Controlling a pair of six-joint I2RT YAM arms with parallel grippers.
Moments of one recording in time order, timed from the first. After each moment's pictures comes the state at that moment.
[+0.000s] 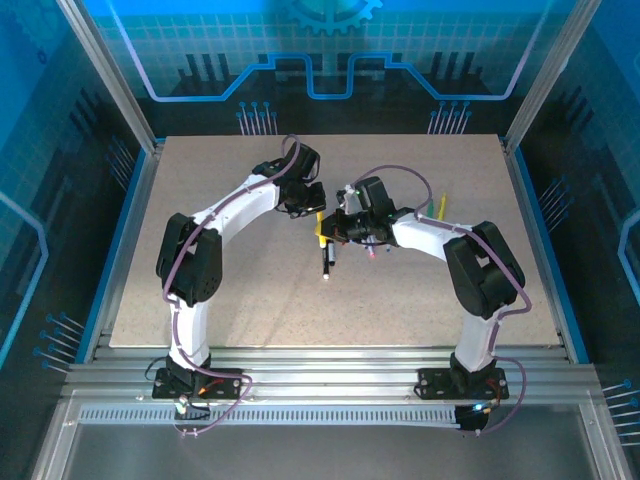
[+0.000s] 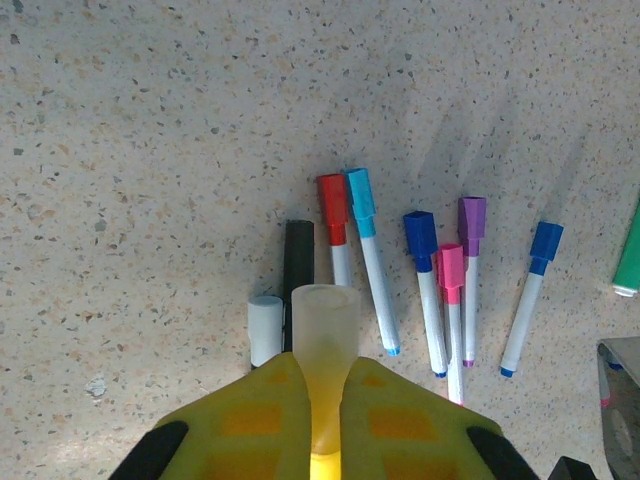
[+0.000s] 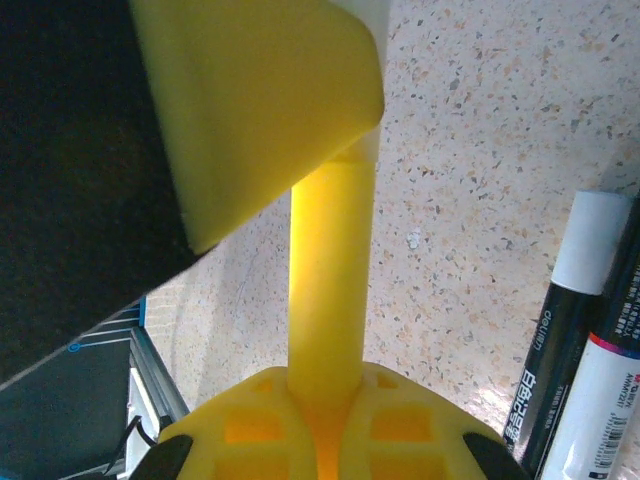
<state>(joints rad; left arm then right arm) -0.46 2.00 1.69 -0.73 0.16 -0.72 0.51 1.86 1.15 -0.05 -0.63 0.72</state>
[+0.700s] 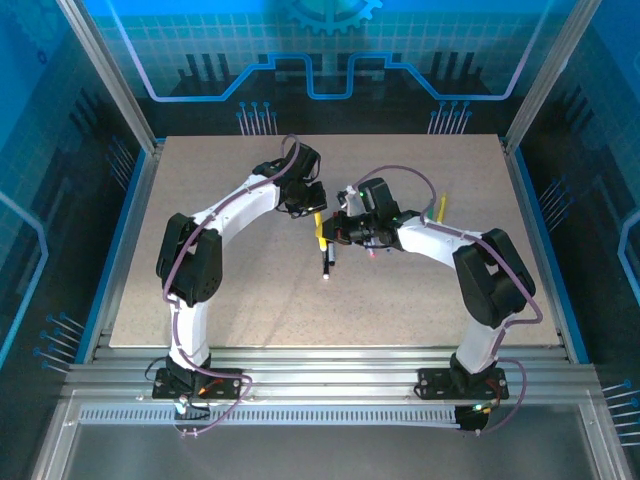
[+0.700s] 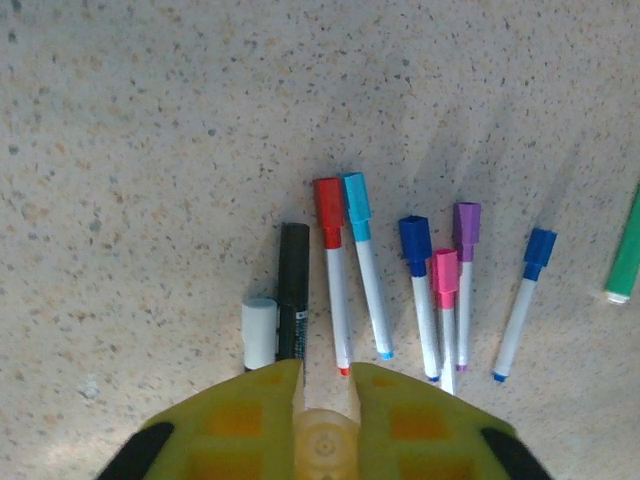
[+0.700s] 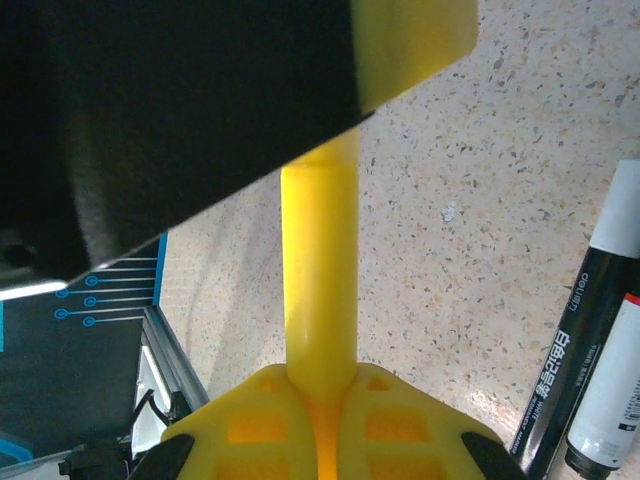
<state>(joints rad) -0.46 2.00 1.69 -0.73 0.15 -0.74 0.51 1.78 1.10 -0.06 -0.65 0.70</state>
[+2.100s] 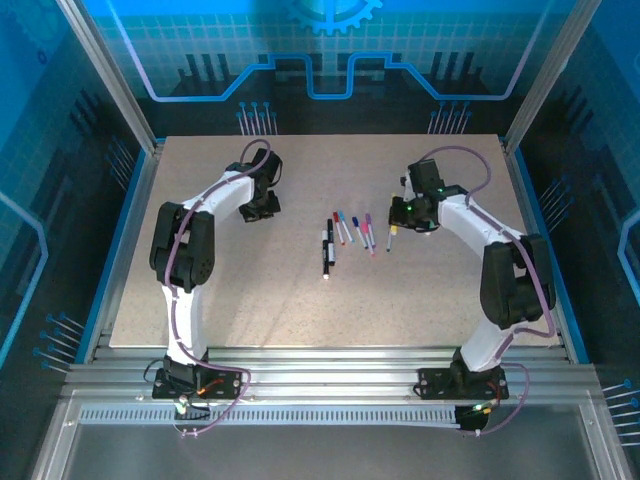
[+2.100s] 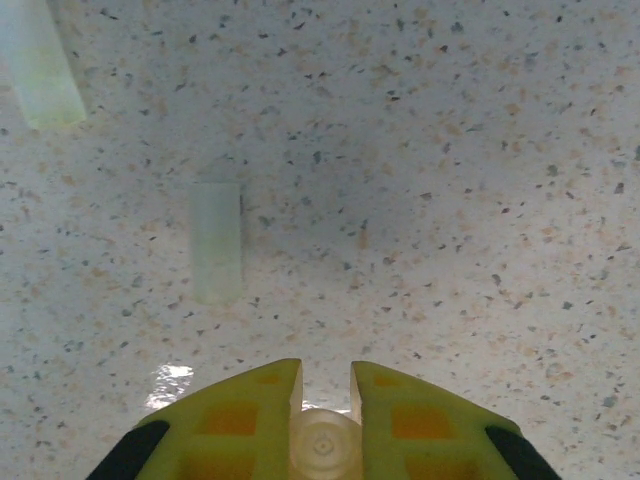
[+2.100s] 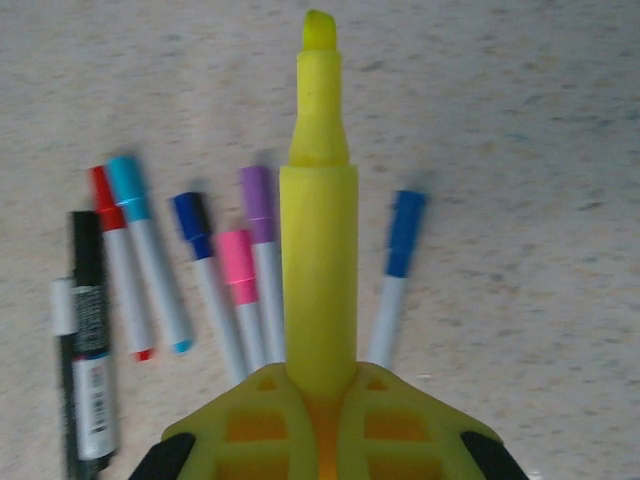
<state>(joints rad) -0.24 2.08 1.62 -0.84 -0.17 -0.60 0.21 1.73 1.23 -0.58 -0.16 0.36</state>
